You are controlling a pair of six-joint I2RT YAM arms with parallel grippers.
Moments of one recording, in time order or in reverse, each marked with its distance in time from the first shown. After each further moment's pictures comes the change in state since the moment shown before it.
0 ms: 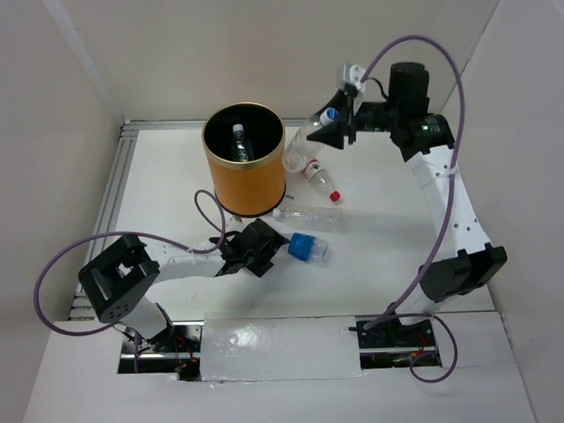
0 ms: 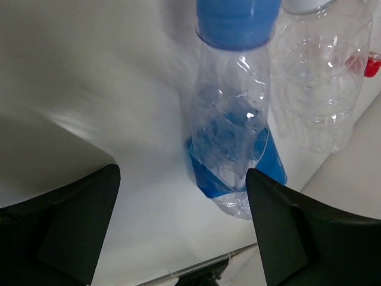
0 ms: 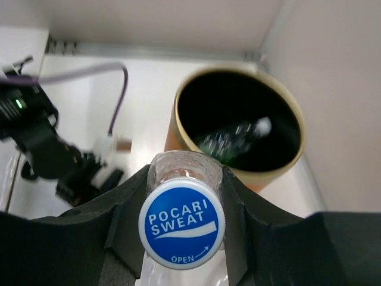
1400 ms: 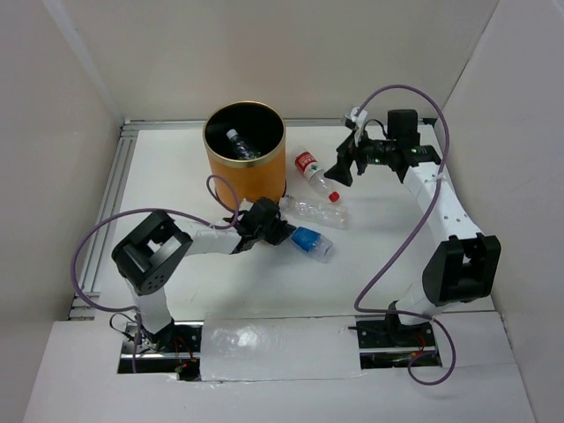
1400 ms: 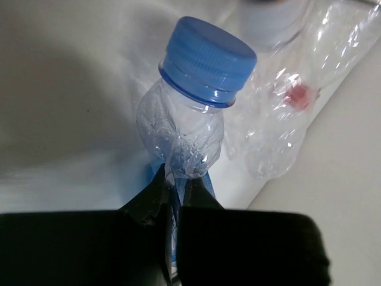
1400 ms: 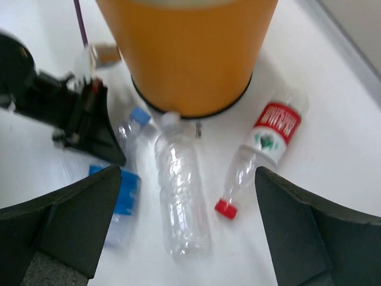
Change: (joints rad) left arm 0.127 0.268 0.206 0.175 0.117 0.010; right arm -0.126 -0.048 -0.443 0.167 0.203 0.036
